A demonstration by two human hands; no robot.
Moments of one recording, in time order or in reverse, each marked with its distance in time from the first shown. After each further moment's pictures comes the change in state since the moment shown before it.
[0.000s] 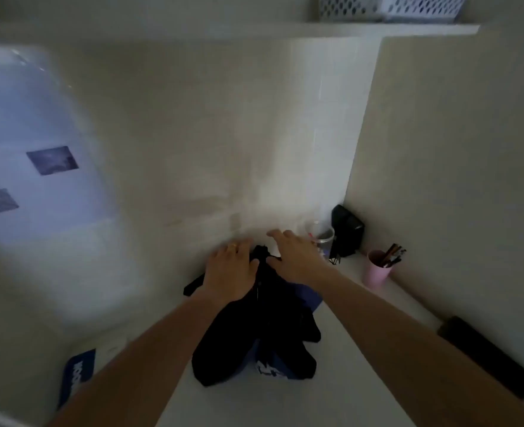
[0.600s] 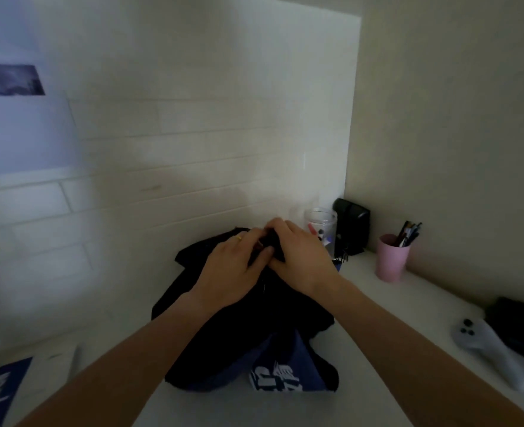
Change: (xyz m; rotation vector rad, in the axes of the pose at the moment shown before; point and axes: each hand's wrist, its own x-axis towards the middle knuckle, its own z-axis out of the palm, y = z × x) left_hand -0.030 -0.005 0.137 -0.309 0.444 0.395; right_hand -0.040 0.050 0.146 0.027 0.519 -0.259
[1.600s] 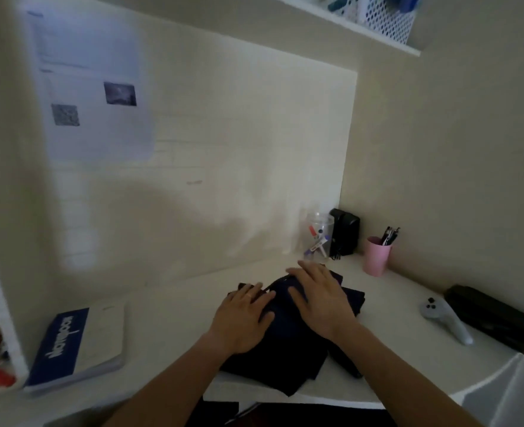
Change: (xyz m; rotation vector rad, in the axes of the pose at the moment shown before) left_hand -0.171 0.010 -0.002 0.226 -0.402 -0.112; right_hand -0.147 -0.066 0.009 -0.208 -0.014 0.098
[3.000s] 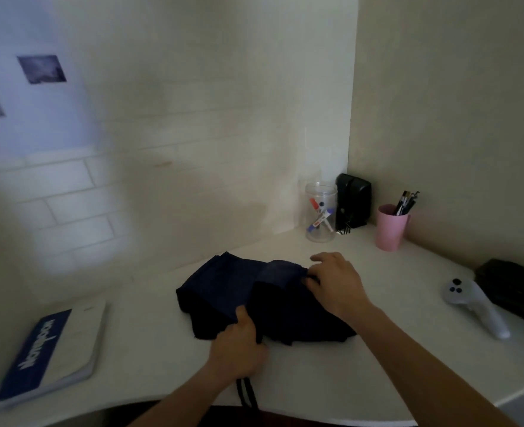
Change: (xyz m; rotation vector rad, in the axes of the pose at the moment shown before) left_hand 0.015 0.053 0.049 -0.376 -0.216 -0.473; right_hand 0.032 0.099 0.028 0.010 -0.258 0.155
